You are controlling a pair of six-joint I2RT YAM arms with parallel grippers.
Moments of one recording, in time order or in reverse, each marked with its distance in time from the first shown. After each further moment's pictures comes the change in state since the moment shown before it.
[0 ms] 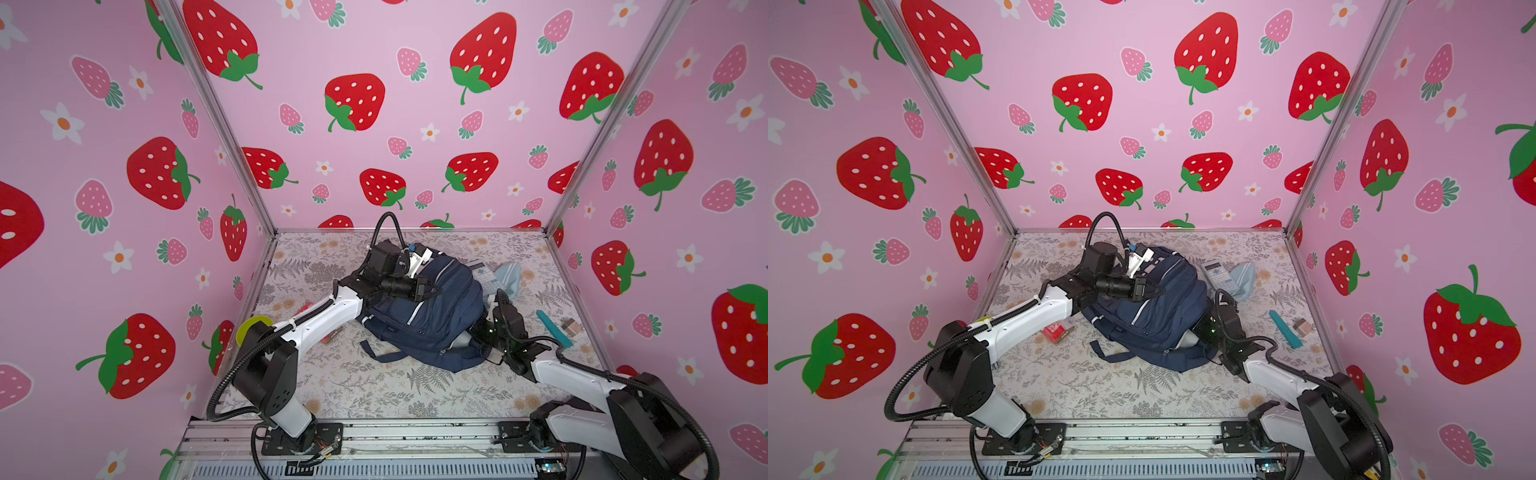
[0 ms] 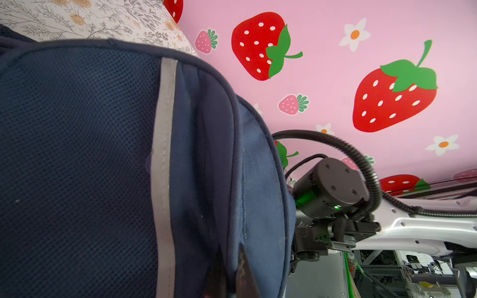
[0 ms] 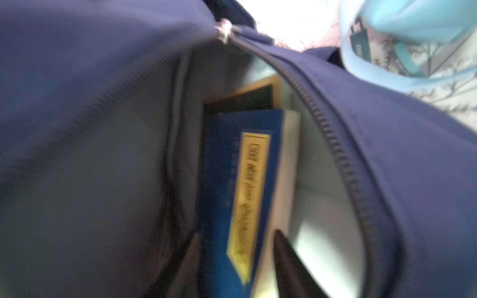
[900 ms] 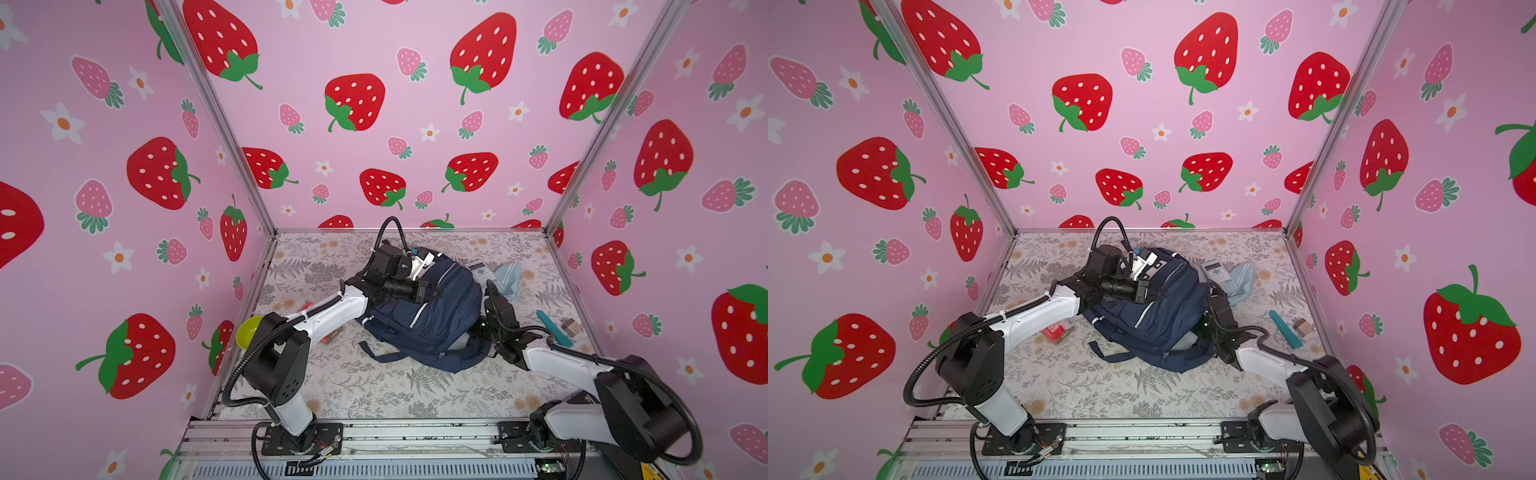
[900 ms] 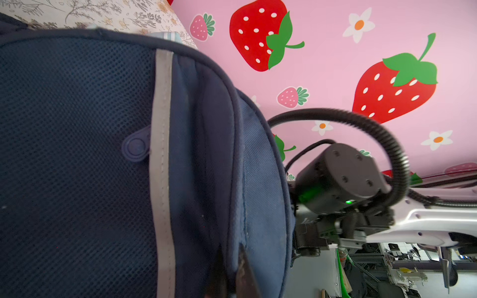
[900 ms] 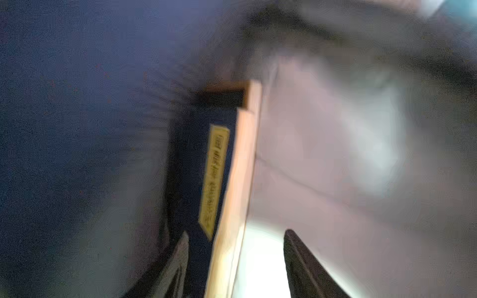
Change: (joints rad) left arm 0.013 0.076 -0.013 0.060 0.054 0.005; right arm 0.009 -0.026 0.104 -0.137 -0.013 -0.116
